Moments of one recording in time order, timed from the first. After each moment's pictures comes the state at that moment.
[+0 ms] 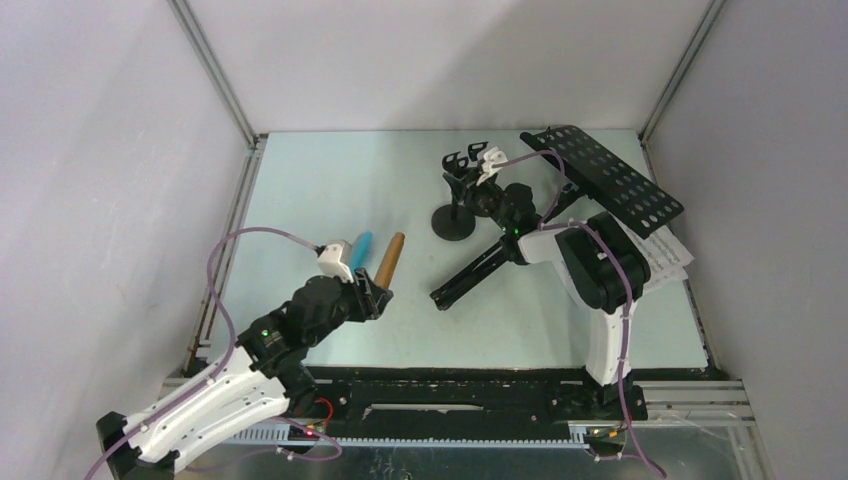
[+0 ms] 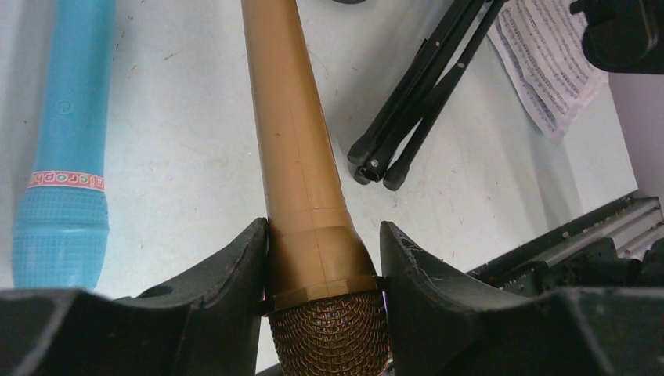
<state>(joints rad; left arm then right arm) -0.83 0.55 0.52 -0.46 -0.24 -0.68 0.47 2.00 1.00 1.18 -0.25 0.08</state>
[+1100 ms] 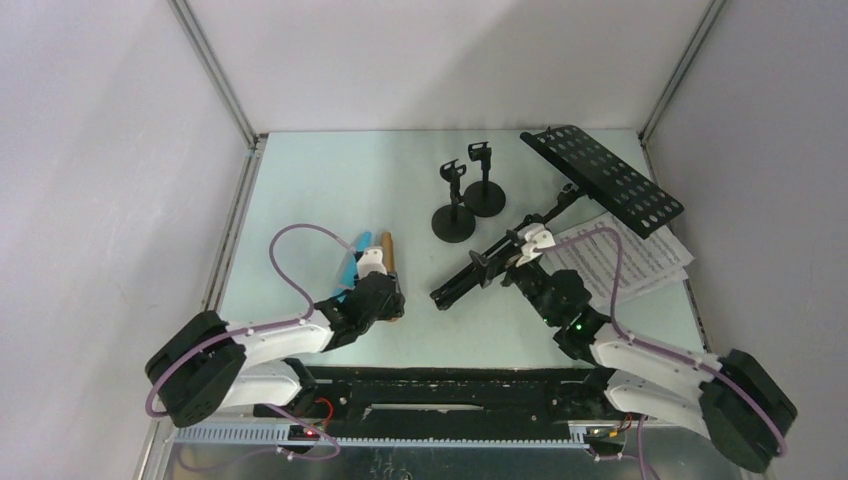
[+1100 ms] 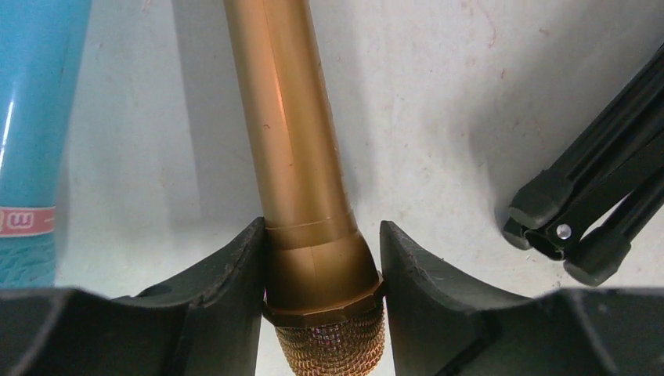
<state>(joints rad) -0.82 1.20 0.37 0.05 -0.38 -0.72 0.77 1.02 0.32 0.77 0.19 0.01</state>
